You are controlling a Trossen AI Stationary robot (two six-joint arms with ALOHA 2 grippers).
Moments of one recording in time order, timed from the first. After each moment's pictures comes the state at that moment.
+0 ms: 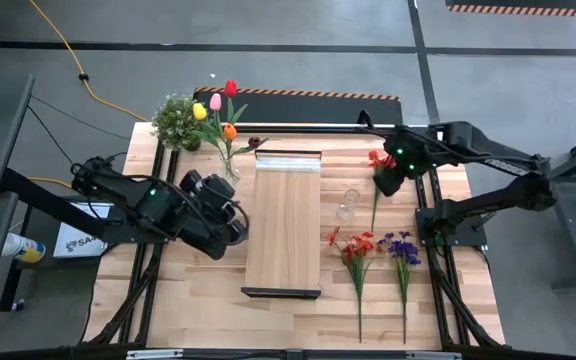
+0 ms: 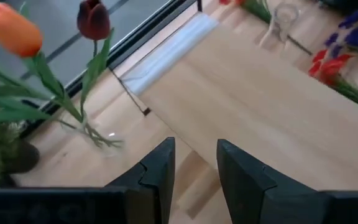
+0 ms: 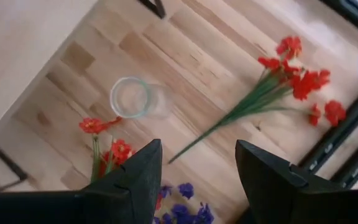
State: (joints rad) left arm -0.46 1.52 1.80 -1.57 -0.77 -1.07; right arm -0.26 1.17 1.39 -1.44 0.11 0.65
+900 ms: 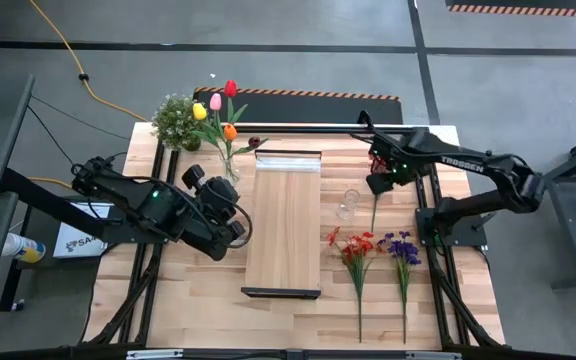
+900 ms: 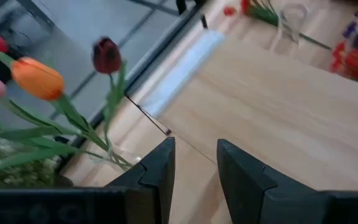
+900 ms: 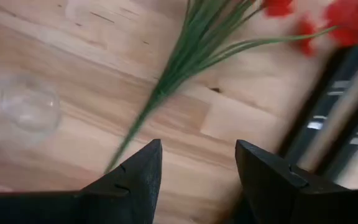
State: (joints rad) left arm -0.46 1.52 1.79 -1.57 -0.87 -0.91; right arm -0.60 1.27 0.88 -1.16 0.02 0.63
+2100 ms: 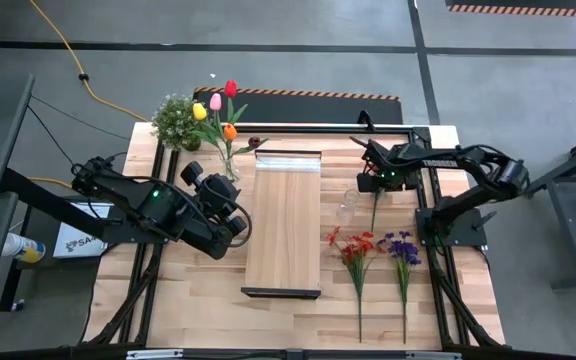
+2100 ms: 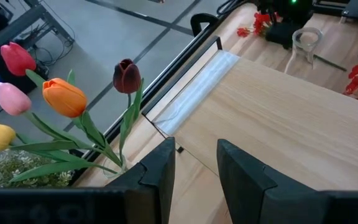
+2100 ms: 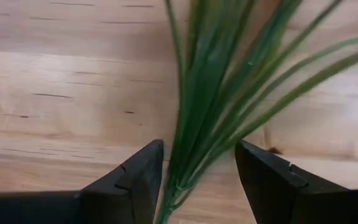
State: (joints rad) left arm -0.46 1.52 1.79 -1.57 -0.96 -0.92; right arm -0.67 1.47 0.64 -0.67 -0.01 0.86
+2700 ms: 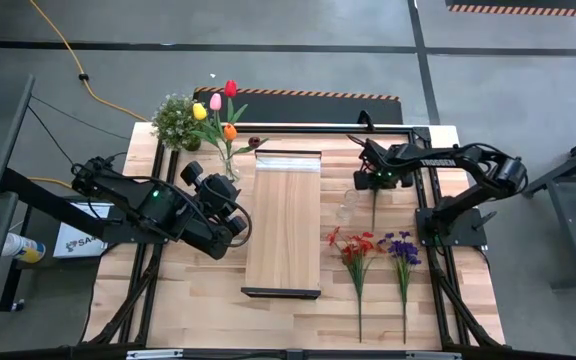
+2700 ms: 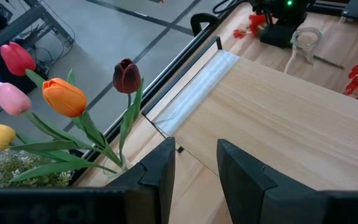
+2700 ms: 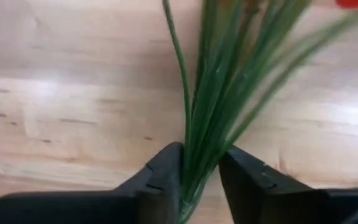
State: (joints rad) left arm -0.46 1.52 1.79 -1.57 -0.96 -0.92; right arm -0.67 1.52 0.64 -0.59 0.07 0.86
